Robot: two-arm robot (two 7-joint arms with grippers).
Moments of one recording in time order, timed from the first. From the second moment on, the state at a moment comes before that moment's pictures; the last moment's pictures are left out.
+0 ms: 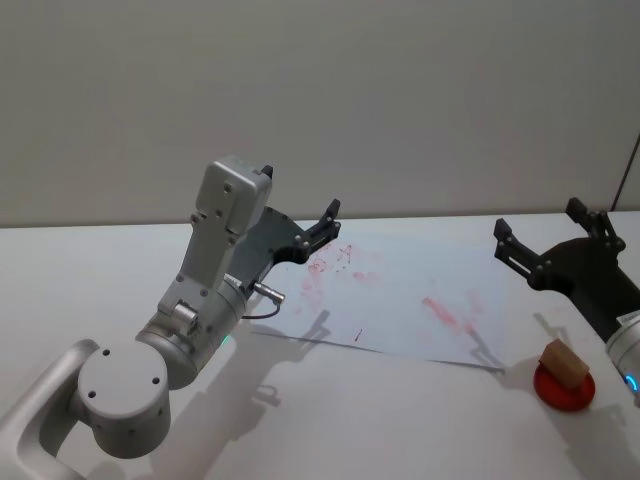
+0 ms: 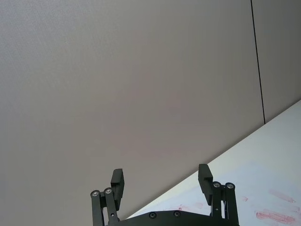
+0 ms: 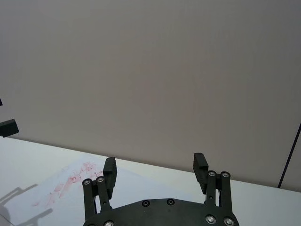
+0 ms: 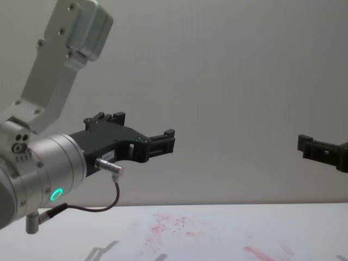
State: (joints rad) left arm -0.24 0.38 0.45 -1.63 -0.20 0.01 -0.01; right arm -0.01 0.34 -0.23 -1.77 0.29 0.03 0.07
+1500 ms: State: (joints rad) left arm -0.24 0.38 0.45 -1.63 -0.20 0.01 -0.01; right arm -0.18 0.45 -0.17 -1.90 0.35 0.11 0.00
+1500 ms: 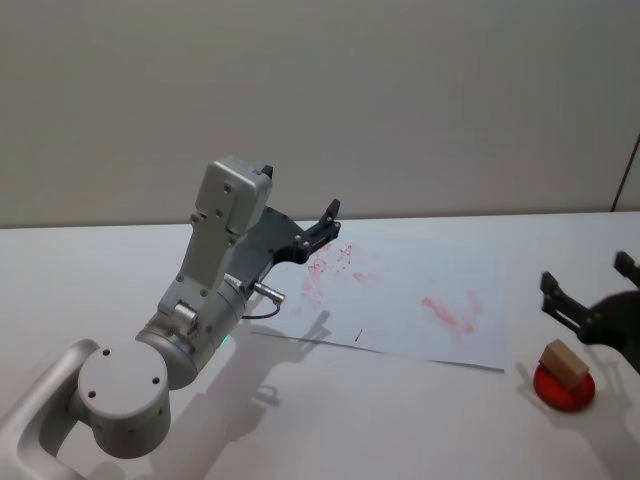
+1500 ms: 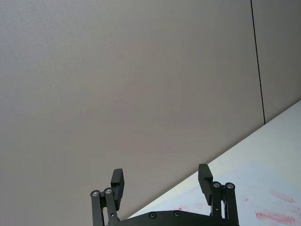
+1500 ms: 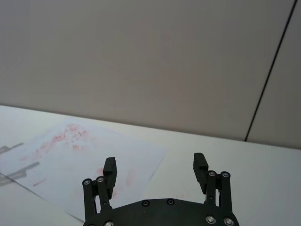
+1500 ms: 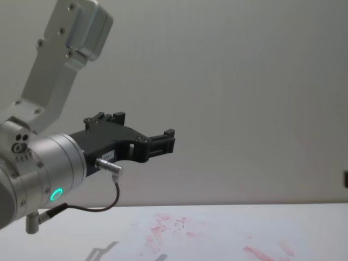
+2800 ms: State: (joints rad) left arm -0.24 0.38 0.45 -1.63 -0.20 0.01 -0.01; right arm -0.23 0.53 -0.15 -1.91 0.33 0.43 0.05
